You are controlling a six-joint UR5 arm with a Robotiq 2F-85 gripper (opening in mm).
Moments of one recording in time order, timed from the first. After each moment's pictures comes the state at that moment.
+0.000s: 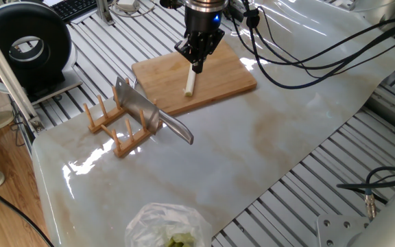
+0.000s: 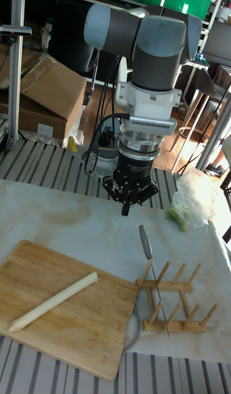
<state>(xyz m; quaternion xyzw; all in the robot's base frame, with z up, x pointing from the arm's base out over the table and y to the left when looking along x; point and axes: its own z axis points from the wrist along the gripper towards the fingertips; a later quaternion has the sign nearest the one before) 0.549 0.043 0.184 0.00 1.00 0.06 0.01</state>
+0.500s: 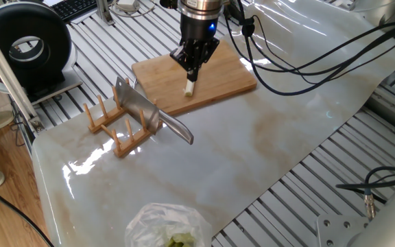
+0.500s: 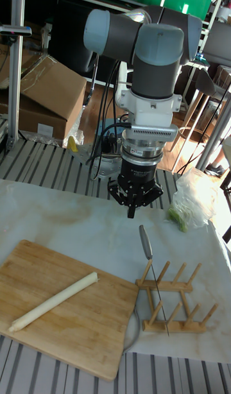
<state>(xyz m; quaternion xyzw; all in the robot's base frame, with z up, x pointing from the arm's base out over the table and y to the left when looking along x) 0.539 0.062 0.175 -0.02 1.00 0.08 -0.01</state>
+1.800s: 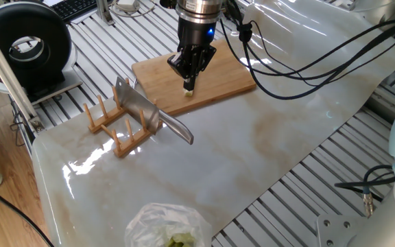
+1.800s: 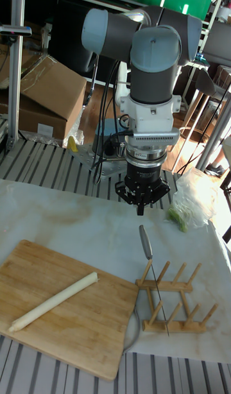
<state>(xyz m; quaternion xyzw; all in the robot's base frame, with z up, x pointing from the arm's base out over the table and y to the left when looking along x) 0.523 0.083 0.176 -0.04 0.99 0.12 -0.04</state>
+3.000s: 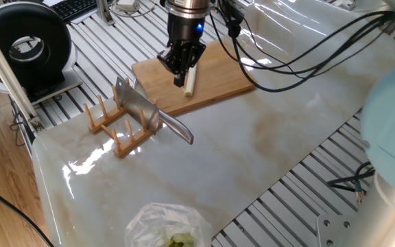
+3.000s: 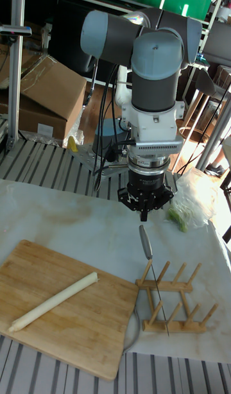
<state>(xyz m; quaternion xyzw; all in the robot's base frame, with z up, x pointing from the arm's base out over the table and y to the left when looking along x) 0.555 0.091 0.175 -0.04 0.99 0.13 -0.04</state>
